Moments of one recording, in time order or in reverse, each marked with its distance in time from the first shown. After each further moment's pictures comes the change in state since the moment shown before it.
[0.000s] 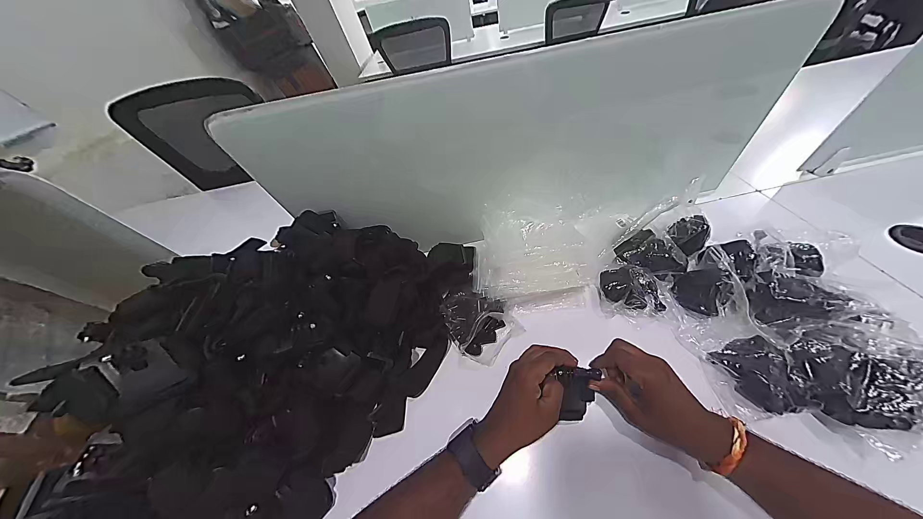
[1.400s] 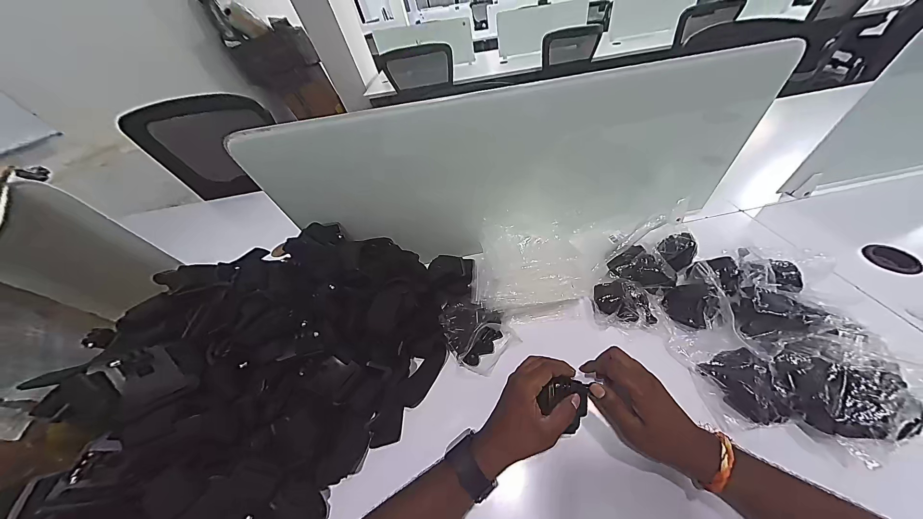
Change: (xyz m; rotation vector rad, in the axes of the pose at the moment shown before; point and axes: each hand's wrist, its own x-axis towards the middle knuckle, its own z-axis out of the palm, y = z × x) left_hand -0.002 0.001 0.002 -0.039 -0.002 0.010; right_hand -0.003 -0.007 0.001 -0.009 -0.020 0.103
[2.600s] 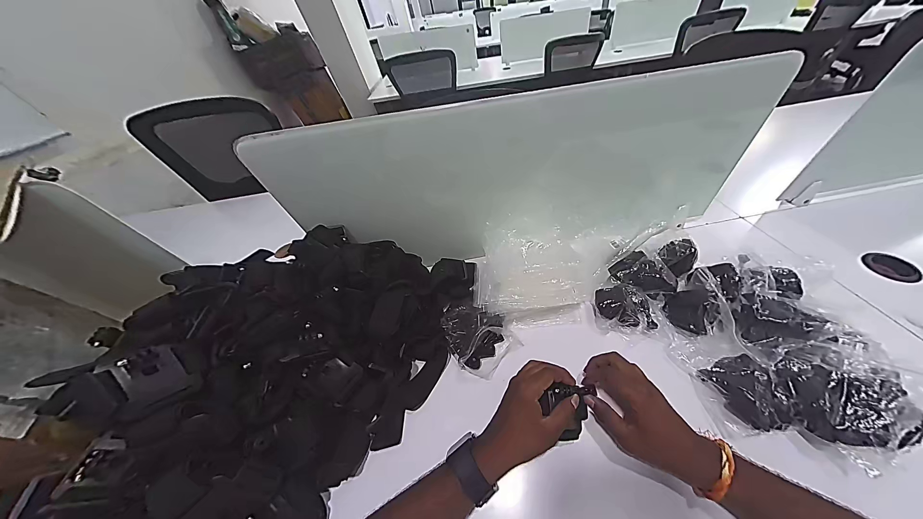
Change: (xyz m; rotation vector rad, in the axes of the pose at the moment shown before) left_hand 0.000 0.001 0.000 0.052 0.006 -0.030; right_hand 0.001 0.001 0.005 0.008 -0.015 -0.032
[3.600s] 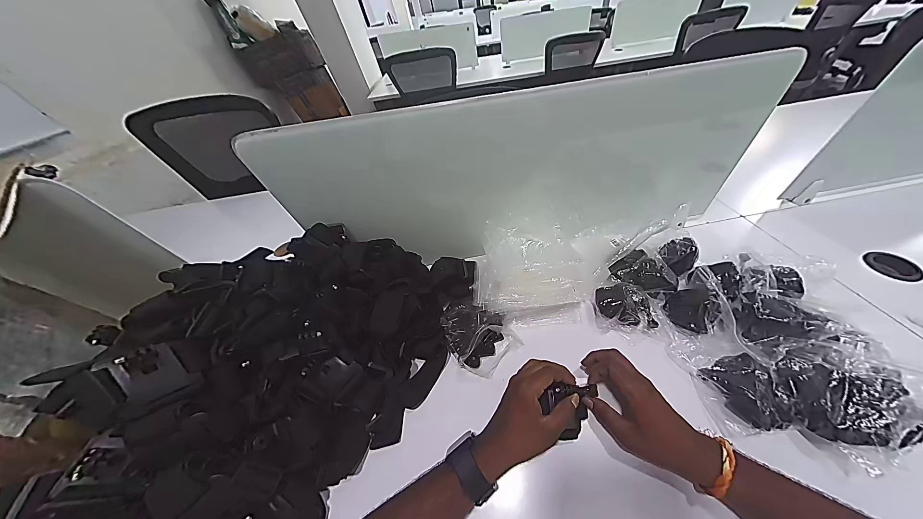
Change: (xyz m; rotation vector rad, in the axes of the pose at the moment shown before) left_hand 0.000 -0.001 0.000 -0.031 -0.003 0.004; right_hand 0.002 0.003 0.002 0.173 -0.023 0.010
